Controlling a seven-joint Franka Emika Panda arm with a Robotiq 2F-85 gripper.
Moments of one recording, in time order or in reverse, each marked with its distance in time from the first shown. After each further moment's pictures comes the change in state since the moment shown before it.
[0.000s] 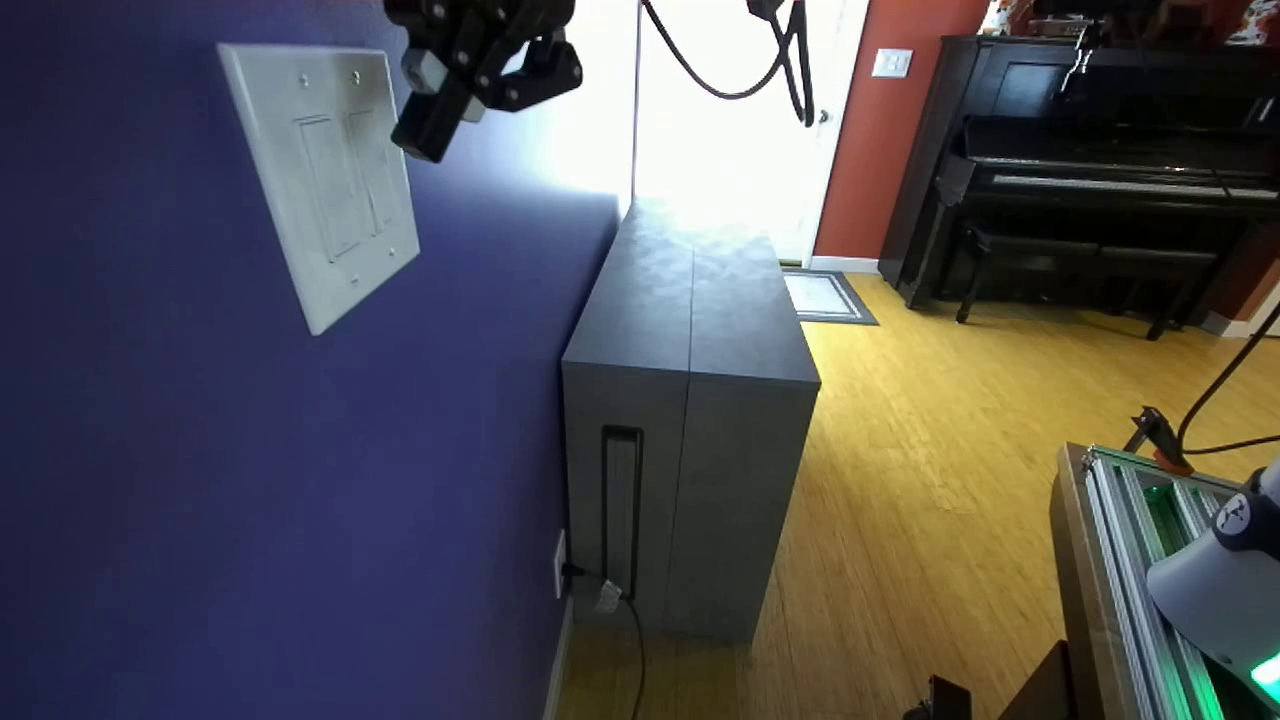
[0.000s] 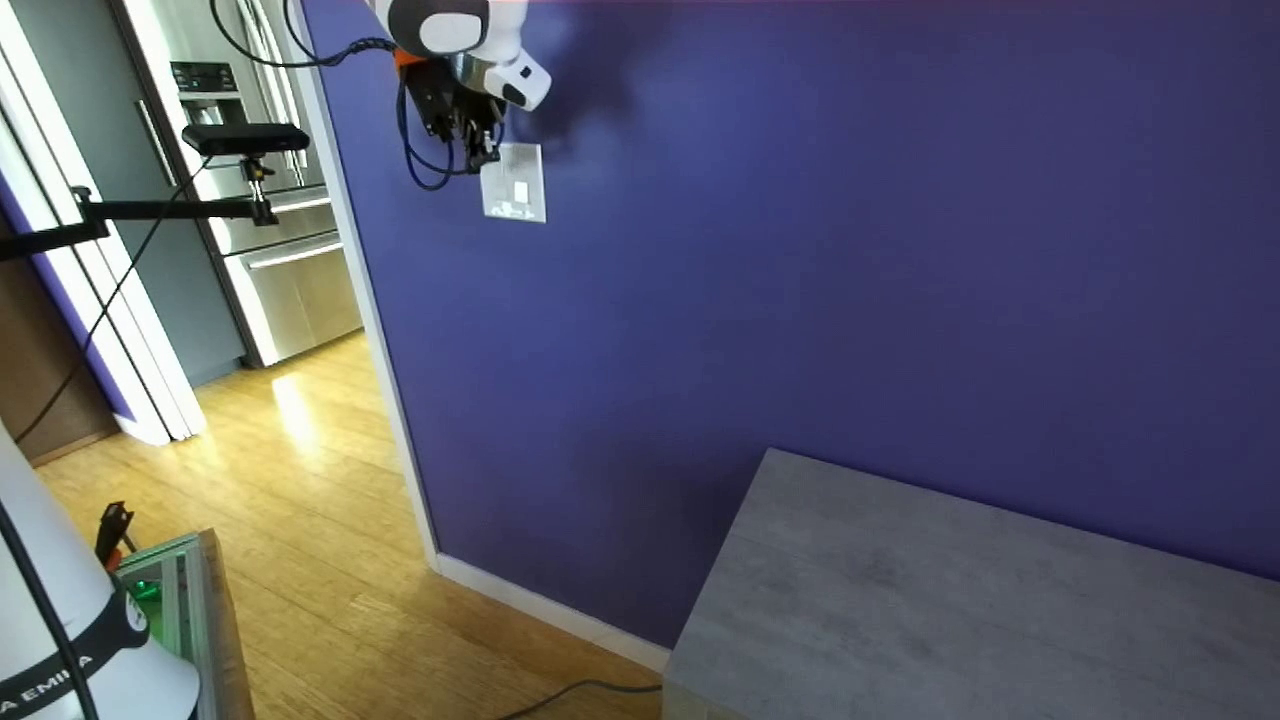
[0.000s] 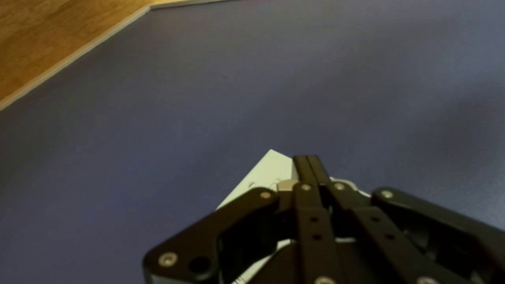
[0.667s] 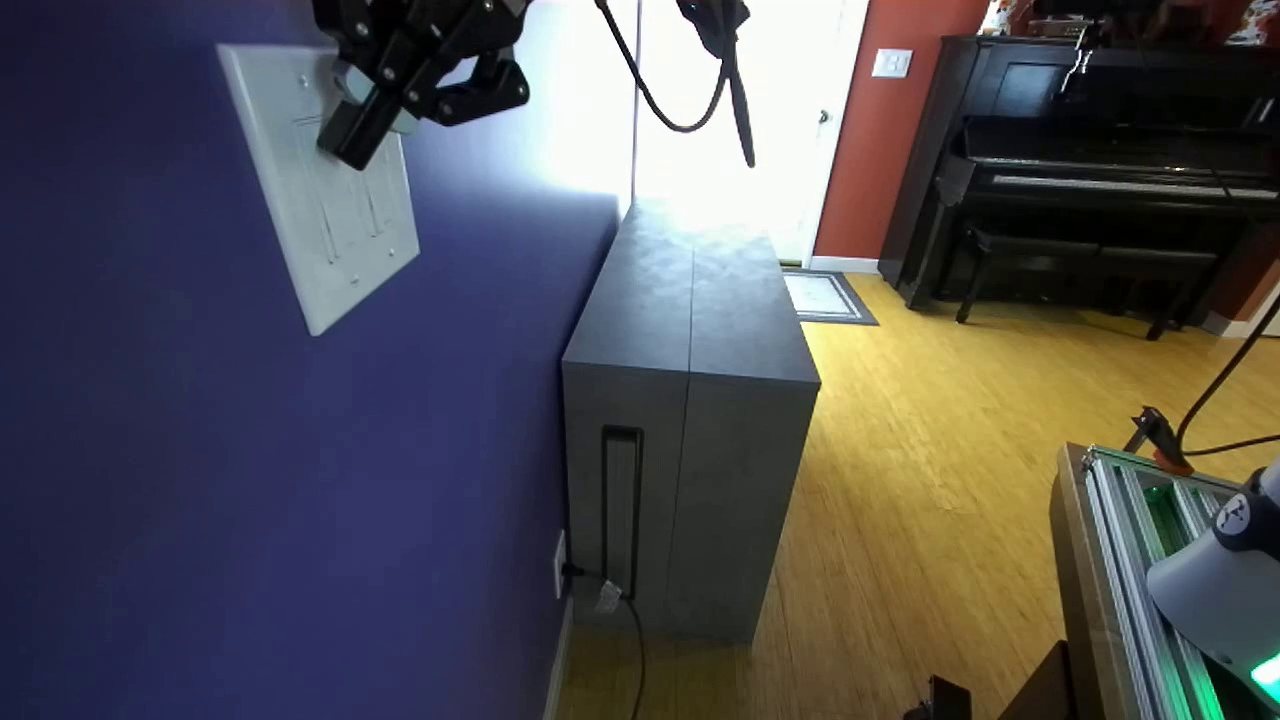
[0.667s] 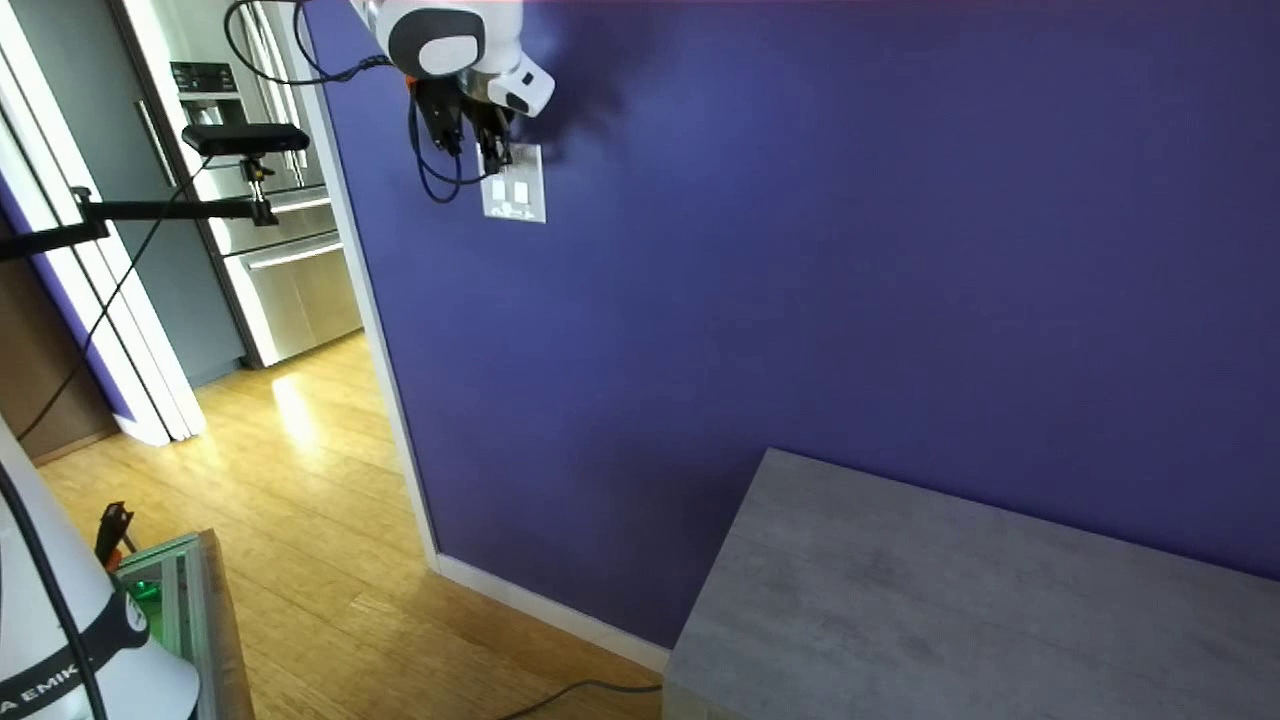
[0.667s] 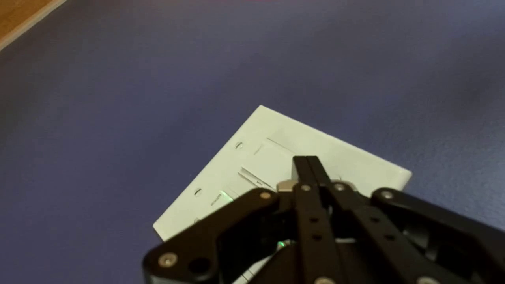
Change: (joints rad) arm 0.026 0.040 0.014 -0.003 0.002 0.194 0.014
